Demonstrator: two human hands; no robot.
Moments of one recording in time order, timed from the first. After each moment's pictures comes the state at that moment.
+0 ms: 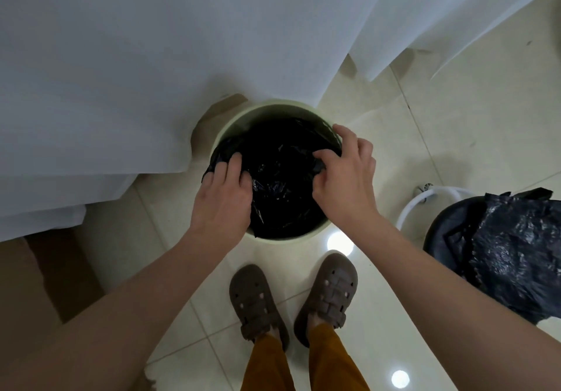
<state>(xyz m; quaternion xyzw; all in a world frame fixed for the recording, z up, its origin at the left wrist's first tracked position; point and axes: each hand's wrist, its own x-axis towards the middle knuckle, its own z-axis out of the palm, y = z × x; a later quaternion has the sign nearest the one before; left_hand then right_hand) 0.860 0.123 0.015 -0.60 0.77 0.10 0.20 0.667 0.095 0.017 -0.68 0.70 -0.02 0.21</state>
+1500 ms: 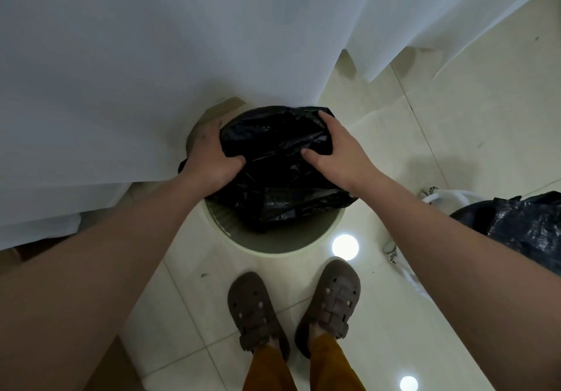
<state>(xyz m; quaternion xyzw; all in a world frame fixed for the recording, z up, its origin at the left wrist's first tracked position) 0.874 0.042 -0.020 -0.72 0.53 0.44 -0.07 0.641 0.042 -0.023 -0.55 0.66 -0.12 0.49</state>
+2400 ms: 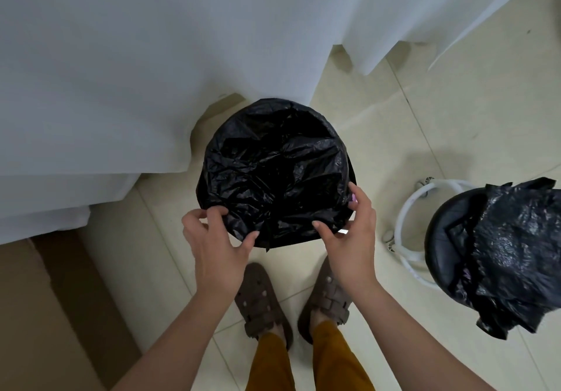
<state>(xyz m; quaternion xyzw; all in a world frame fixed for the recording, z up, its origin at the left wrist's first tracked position) 0.848 0.202 0.011 -0.81 0.50 0.29 -0.09 0.655 0.201 -0.002 -0.38 0.77 -0.26 0.44</state>
